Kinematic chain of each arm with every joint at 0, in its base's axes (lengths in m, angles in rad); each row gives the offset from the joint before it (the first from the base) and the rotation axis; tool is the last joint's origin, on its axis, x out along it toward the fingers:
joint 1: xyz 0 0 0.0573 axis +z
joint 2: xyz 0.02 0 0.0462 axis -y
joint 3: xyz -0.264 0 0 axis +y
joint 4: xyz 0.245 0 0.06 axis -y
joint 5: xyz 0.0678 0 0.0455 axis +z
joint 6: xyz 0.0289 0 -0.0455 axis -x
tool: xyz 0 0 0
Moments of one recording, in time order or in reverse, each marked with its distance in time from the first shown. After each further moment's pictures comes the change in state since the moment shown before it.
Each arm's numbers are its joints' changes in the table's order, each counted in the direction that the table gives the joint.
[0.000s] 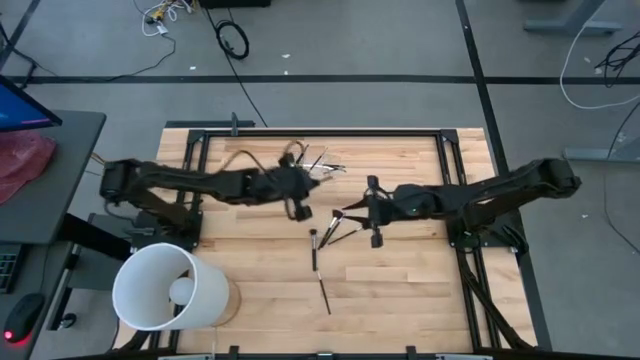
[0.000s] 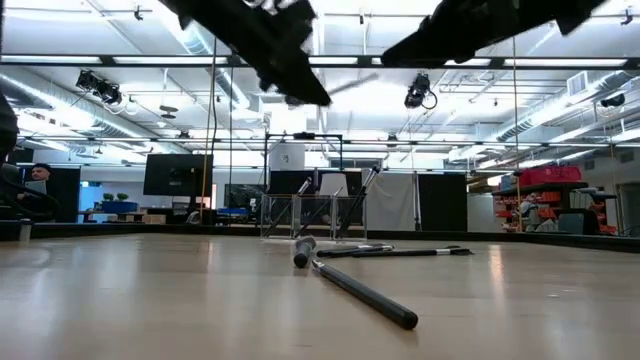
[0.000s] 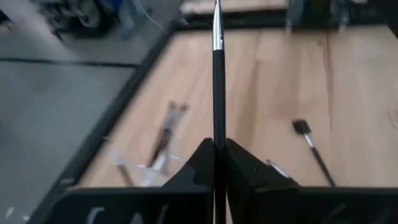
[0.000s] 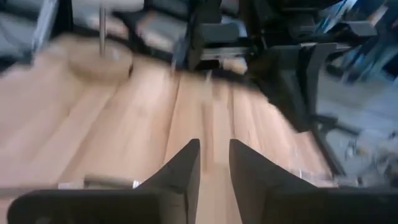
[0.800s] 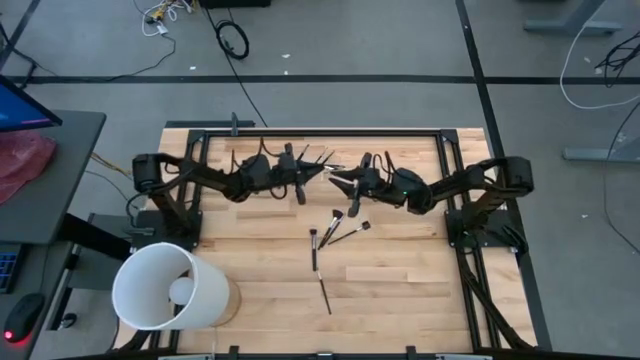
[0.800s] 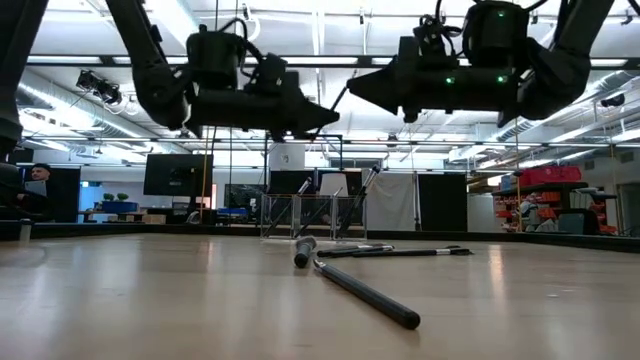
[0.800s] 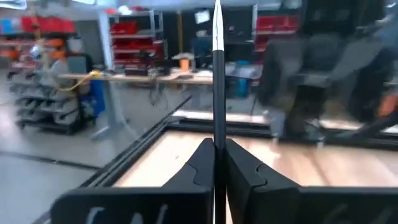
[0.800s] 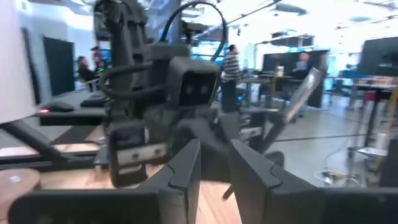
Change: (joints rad) left arm 0.253 -0.251 0.395 1.234 -0.409 0.034; right arm -0.270 -0.391 0.175 1.047 0.057 -0.195
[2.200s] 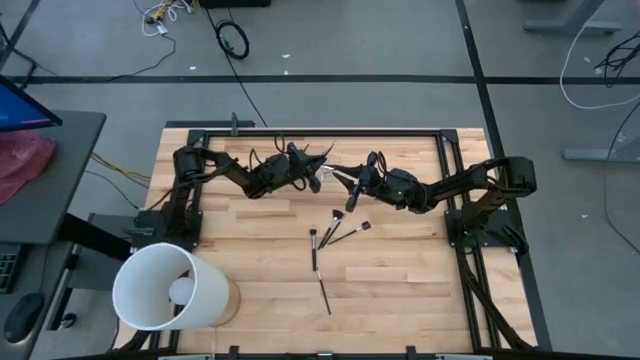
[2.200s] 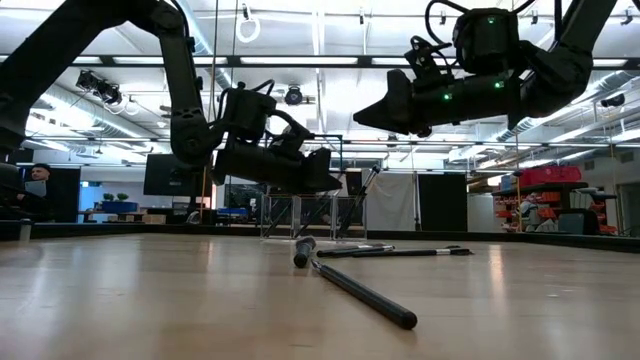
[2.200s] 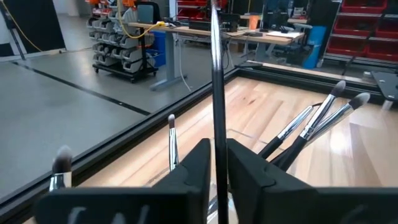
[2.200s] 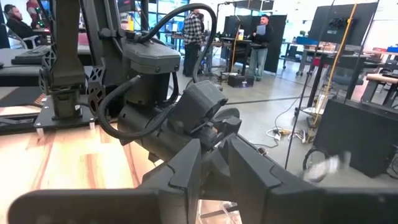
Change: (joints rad) left arm 0.089 -0.333 -0.132 0.027 0.213 0.071; right arm 0.000 0.021 0.005 -0.180 -0.186 0.015
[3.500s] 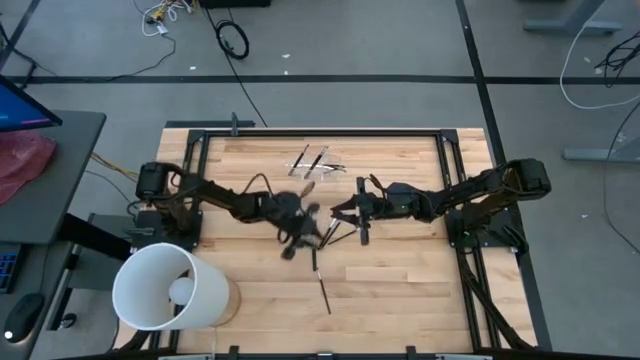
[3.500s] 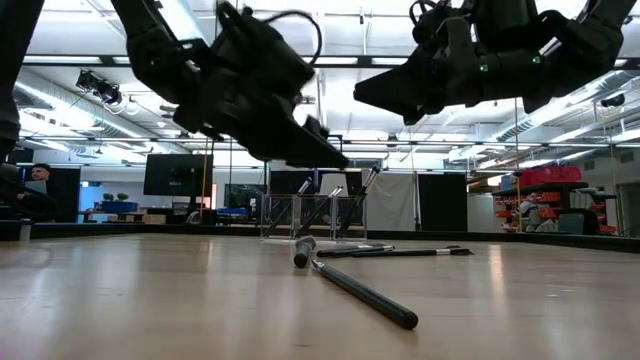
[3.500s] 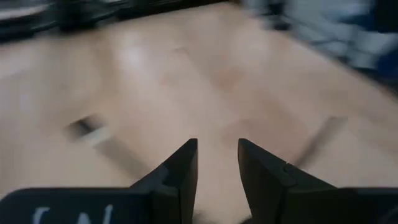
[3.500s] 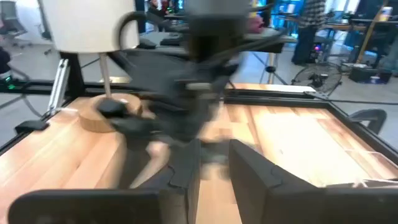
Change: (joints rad) left arm -0.381 0.292 0.004 -0.635 -0.596 -0.295; right arm 0.148 0.099 0.000 -0.204 0.335 -0.031
